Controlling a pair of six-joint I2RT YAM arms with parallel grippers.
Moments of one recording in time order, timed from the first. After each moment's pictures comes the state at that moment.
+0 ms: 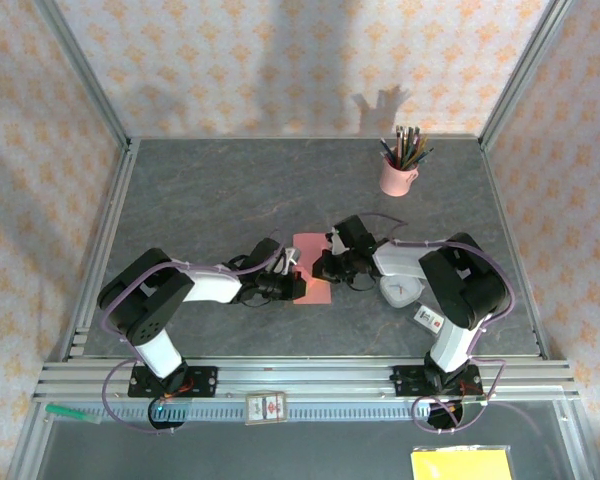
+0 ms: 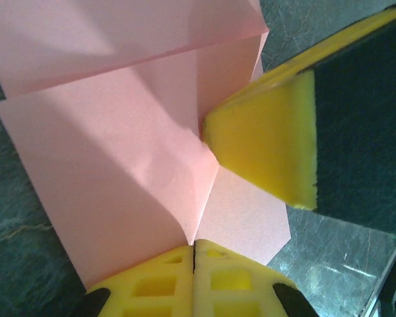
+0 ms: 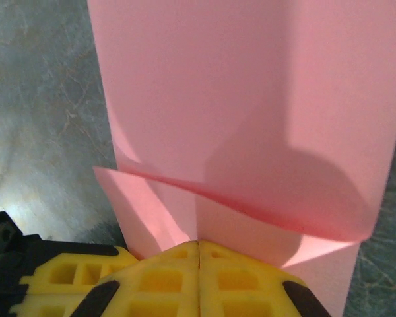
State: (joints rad) left arm -0.67 1.69 0.64 0.17 0.41 -0.71; right arm 0.58 1.75 0.83 -0.09 -0.53 0.74
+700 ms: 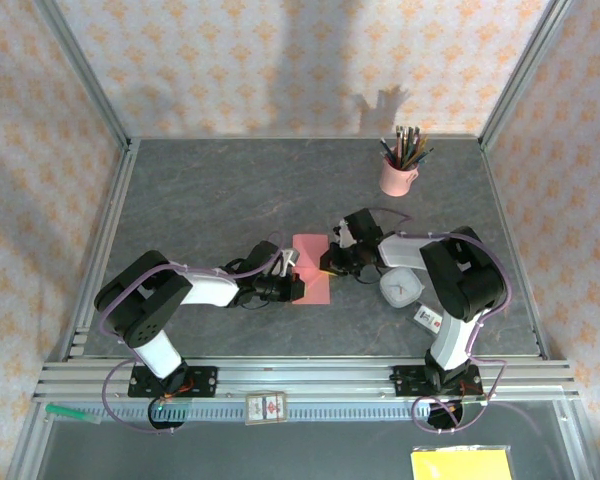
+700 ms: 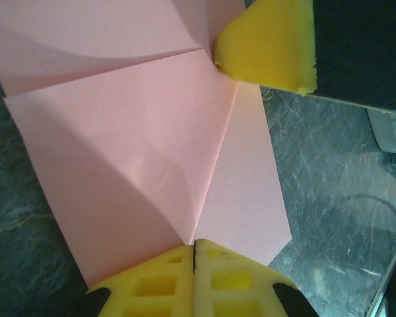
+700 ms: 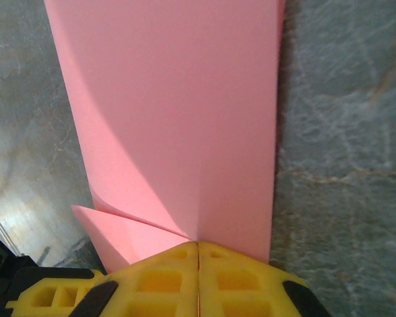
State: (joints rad) left arm -0.67 1.67 0.60 0.22 0.40 -0.70; right arm 0.48 1.80 0.86 -0.12 -0.58 0.66
